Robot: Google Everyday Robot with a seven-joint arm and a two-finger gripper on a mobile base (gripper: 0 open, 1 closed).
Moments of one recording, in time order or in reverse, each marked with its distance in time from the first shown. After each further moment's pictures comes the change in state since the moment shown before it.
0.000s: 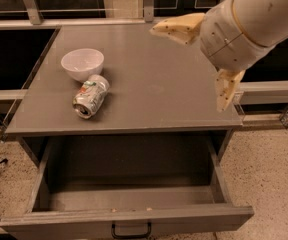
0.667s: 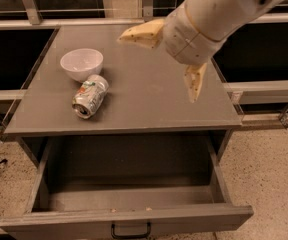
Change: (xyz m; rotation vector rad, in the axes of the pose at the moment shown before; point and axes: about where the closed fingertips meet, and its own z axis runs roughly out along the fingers) arm -0.016 -0.039 0.054 -0.009 -0.135 -0.207
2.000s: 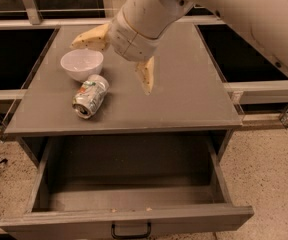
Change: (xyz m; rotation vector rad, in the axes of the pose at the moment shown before) arm -0.011 -0.074 0.074 0.011 -0.096 -0.146
